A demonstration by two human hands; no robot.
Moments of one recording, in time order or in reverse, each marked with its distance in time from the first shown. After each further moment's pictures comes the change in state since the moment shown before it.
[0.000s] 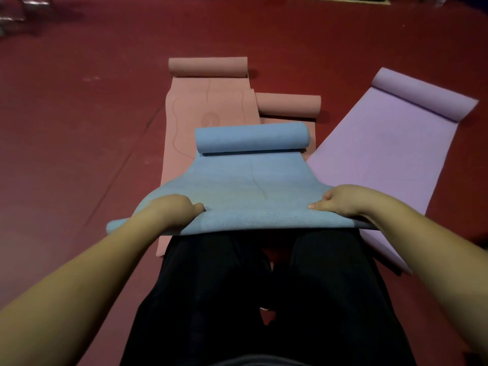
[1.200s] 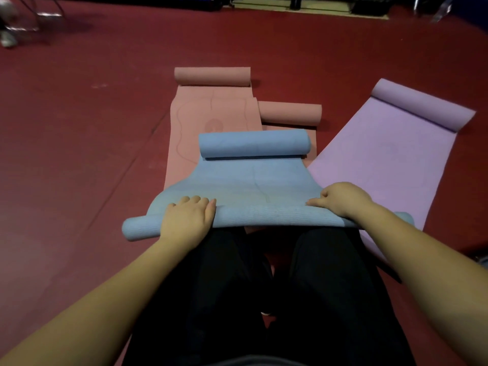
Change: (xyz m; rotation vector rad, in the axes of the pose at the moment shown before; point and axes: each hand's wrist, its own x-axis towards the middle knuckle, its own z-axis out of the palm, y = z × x) left_hand -0.018 0.023 0.053 -0.040 0.770 0.113; right_hand 0.010 -0.002 0.014 -0.078 0.288 0.012
